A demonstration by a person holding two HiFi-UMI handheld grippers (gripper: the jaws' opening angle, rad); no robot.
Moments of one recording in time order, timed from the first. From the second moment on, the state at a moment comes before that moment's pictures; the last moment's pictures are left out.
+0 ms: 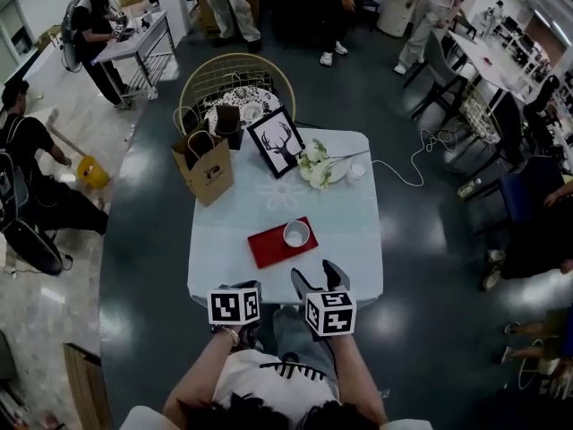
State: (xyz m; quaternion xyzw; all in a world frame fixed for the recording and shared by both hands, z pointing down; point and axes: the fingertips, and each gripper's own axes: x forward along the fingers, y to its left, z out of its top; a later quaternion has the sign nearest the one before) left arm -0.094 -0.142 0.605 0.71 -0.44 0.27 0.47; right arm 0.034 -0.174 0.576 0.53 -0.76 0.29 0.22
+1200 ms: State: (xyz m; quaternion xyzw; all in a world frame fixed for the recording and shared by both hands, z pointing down) left arm -0.080 -0.210 0.673 0.61 -0.47 0.30 0.56; right arm 0.004 -0.280 0.675 0.38 -0.79 0.27 0.38
